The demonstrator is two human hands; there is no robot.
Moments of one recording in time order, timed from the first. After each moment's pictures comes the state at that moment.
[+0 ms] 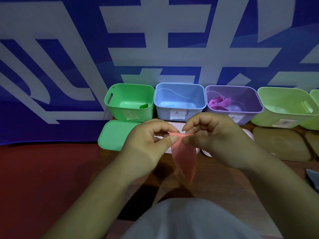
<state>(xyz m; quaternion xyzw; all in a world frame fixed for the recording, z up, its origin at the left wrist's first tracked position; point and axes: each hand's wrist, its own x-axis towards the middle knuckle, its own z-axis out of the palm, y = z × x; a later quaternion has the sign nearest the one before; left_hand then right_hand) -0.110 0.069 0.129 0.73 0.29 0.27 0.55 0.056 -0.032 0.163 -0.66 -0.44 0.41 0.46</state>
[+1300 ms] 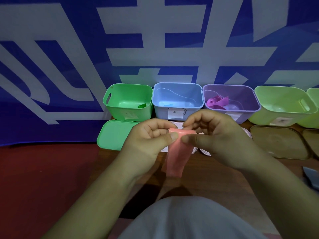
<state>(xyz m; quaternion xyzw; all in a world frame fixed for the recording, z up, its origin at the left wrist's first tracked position) -0.101 0.052 0.136 0.58 0.30 0.28 0.70 0.062 -0.042 0.157 -0.63 -0.45 0.40 0.50</state>
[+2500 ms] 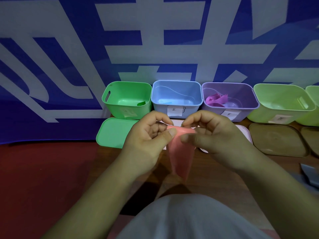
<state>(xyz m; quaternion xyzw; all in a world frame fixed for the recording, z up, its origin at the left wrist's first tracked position) -0.102 0.050 0.125 0.65 0.25 0.32 0.65 0.057 -0.050 0.153 -0.61 -0.40 0.45 0.52</state>
